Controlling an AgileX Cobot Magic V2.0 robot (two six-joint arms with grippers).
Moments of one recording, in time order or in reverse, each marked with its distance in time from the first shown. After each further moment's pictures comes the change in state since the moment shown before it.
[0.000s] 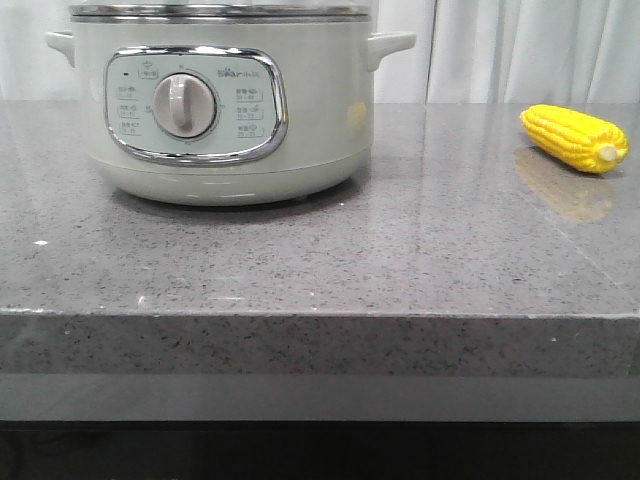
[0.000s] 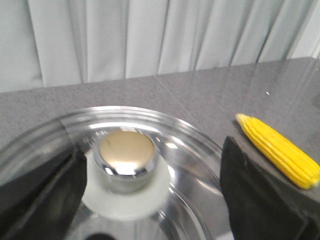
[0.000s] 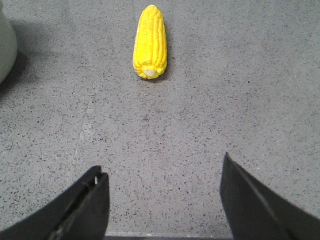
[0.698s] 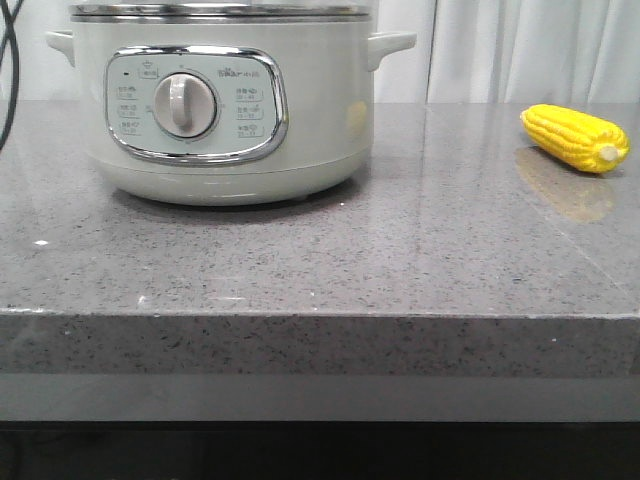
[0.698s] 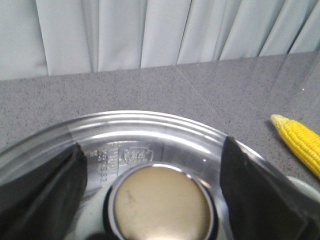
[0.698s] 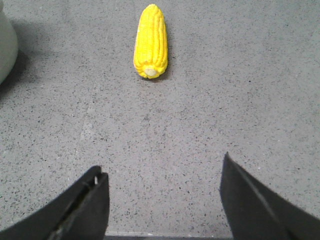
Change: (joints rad) left arm 0.028 0.239 -0.165 -0.017 0.002 0.000; right arm 0.000 0.000 0.000 0.002 0.002 0.000
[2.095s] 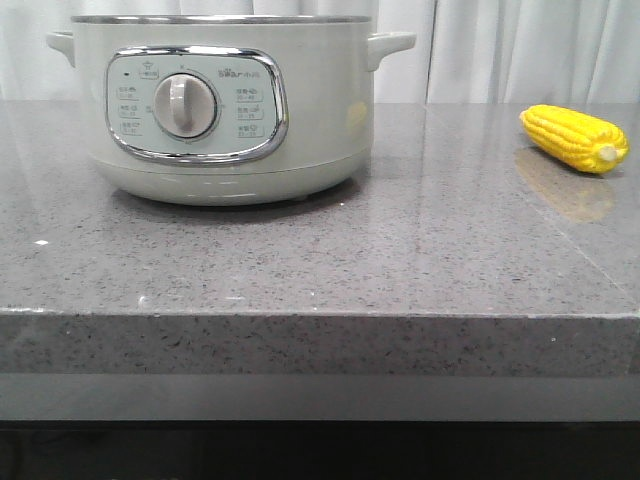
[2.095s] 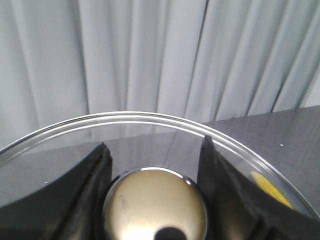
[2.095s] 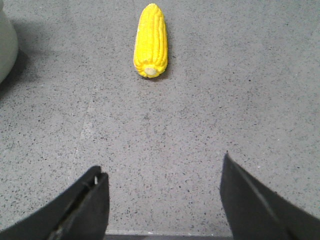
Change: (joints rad) left arm 0.143 -0.377 -0.134 0.026 0.362 0.007; right arm 0.000 0.000 0.000 0.000 0.002 0.000
